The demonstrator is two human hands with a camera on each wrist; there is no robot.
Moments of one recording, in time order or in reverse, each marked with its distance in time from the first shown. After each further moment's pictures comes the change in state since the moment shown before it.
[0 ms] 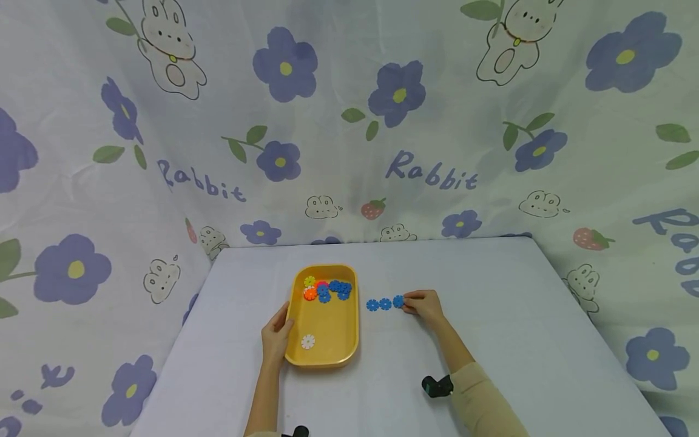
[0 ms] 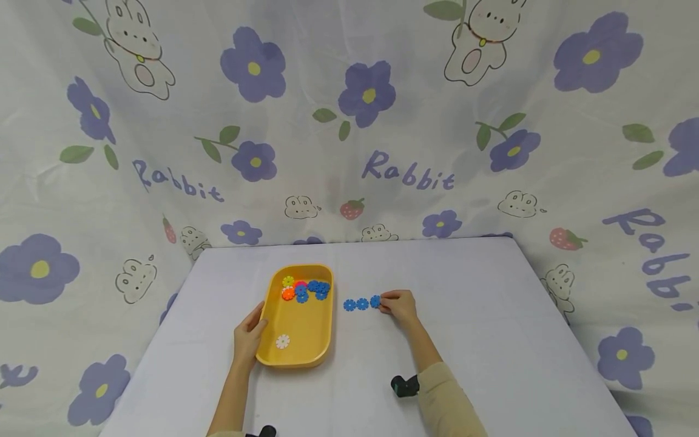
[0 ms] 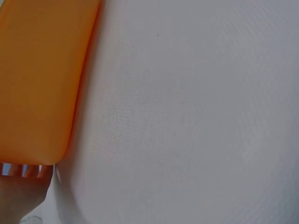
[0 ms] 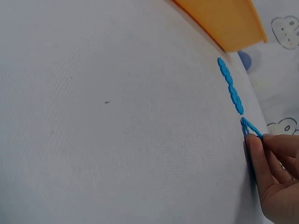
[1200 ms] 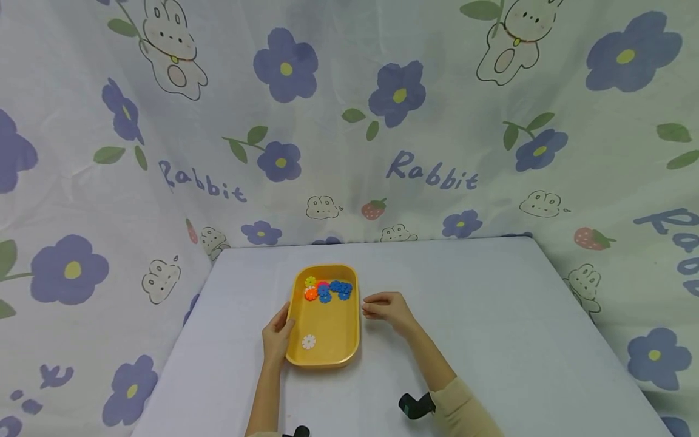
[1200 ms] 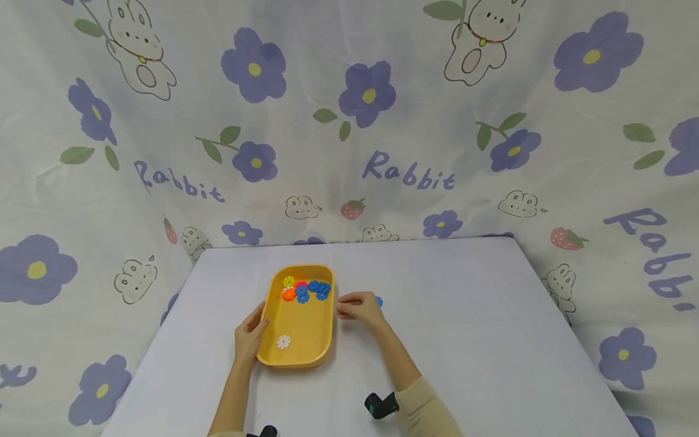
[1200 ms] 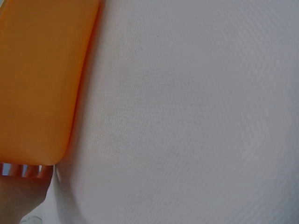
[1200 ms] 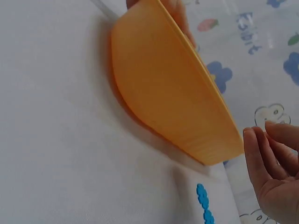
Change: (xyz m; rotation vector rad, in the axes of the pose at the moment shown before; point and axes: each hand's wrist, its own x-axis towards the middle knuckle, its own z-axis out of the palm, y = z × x) left_hand 0.000 -0.001 0.000 -0.027 0.009 0.020; right_hand -0.038 -0.038 0.070 0.110 -0.348 -0.164
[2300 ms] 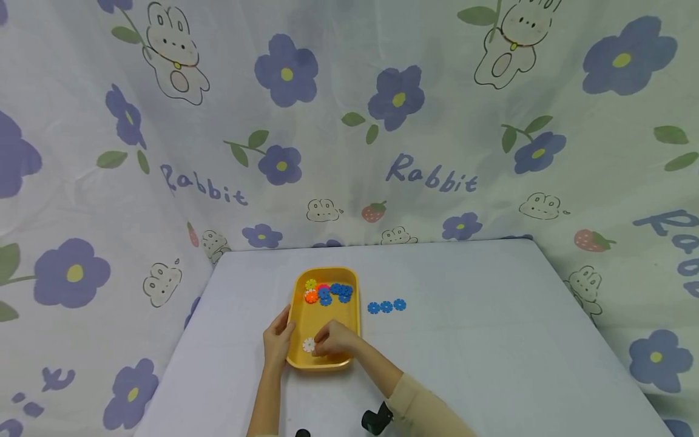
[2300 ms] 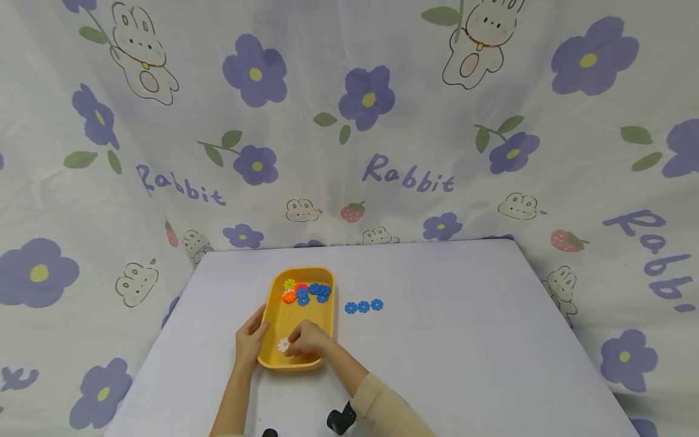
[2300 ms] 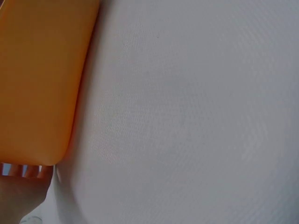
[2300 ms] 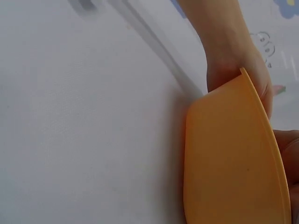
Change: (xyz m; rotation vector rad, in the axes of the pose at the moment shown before) left_hand 0.000 -0.002 -0.001 0.020 -0.004 0.008; right_hand 0.006 0.015 0.113 -0.432 -0.237 0.227
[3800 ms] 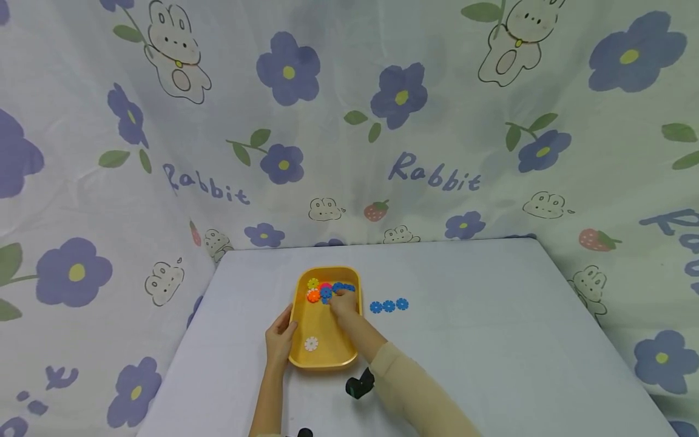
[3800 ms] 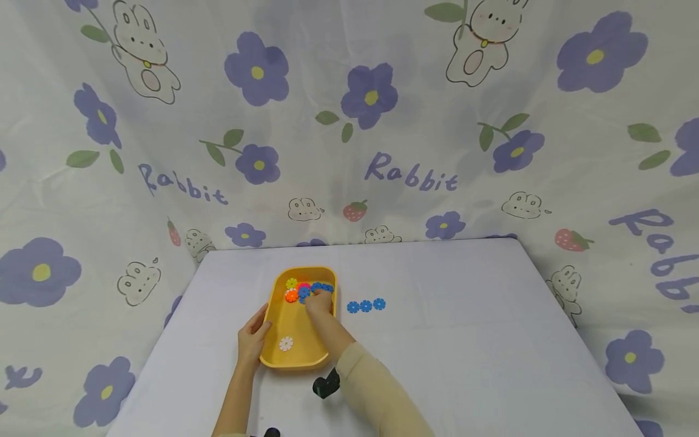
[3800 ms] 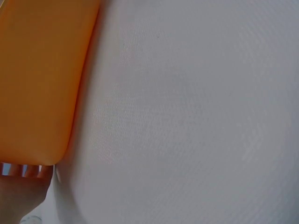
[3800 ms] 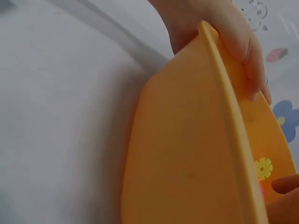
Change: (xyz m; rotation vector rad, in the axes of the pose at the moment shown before) left_hand 0.001 0.000 0.002 -0.041 0.030 0.025; right_hand 0.067 -0.008 -0.010 0.427 0.635 0.162
